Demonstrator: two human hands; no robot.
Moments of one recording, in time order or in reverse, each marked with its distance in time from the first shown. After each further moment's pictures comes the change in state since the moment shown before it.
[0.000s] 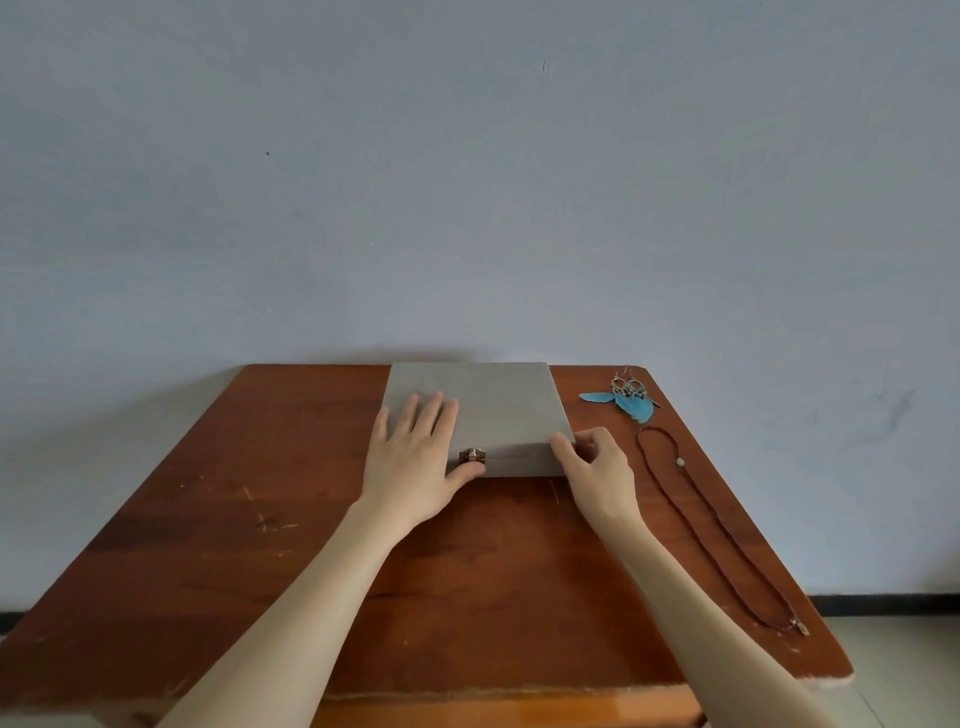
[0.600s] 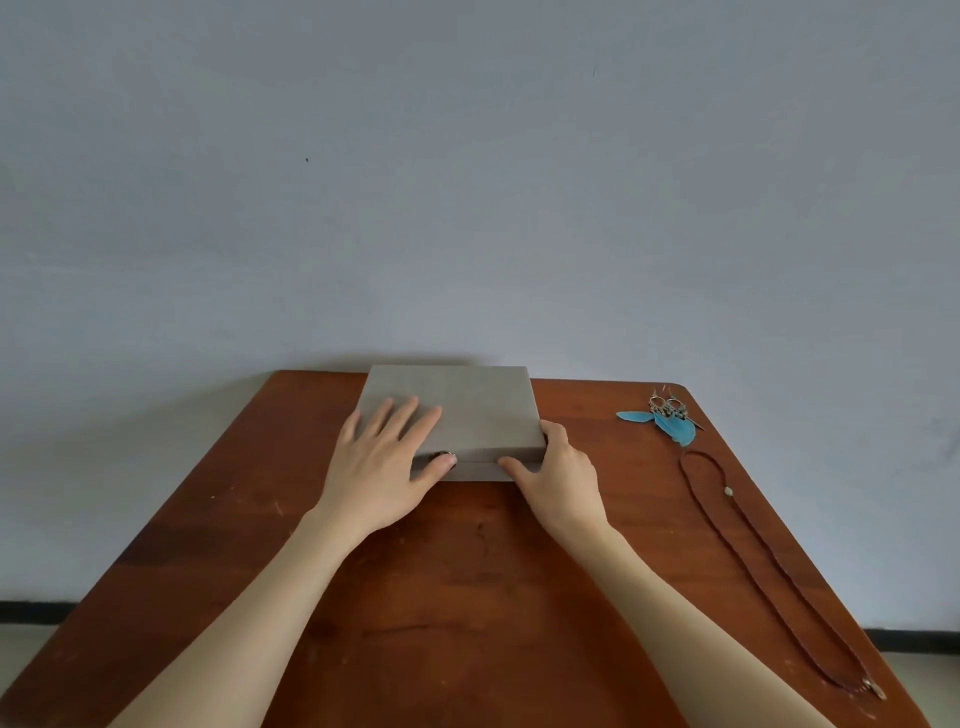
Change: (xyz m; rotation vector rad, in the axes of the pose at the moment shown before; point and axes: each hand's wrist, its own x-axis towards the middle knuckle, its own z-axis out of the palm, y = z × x) left_hand 0.001 -0.067 0.010 0.026 0.068 -0.032; right_hand 0.005 -0.035 0.055 -0.311 -0.116 -0.221
